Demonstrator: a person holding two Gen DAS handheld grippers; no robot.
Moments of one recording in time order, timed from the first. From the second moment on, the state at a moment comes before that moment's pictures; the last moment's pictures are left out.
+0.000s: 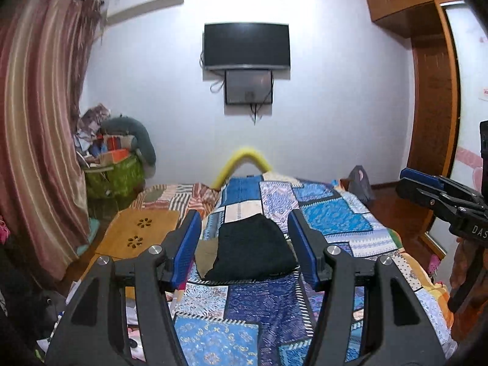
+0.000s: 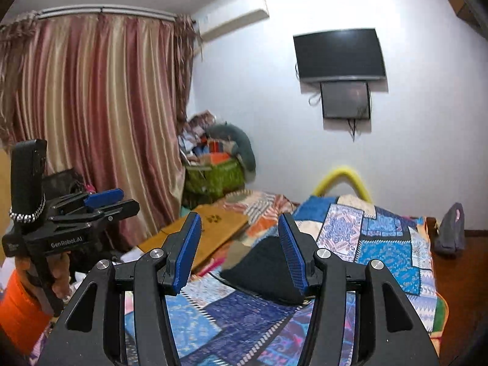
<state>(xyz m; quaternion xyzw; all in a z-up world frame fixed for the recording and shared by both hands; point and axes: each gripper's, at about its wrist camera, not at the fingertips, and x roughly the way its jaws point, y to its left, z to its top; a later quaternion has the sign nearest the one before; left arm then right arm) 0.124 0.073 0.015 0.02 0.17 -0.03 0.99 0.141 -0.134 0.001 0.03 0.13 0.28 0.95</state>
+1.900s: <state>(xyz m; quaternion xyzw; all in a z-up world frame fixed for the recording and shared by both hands) 0.053 0.046 -0.034 -0.02 0.13 -0.03 0.99 0.065 -0.125 -0.020 0.03 0.11 0.22 0.97</state>
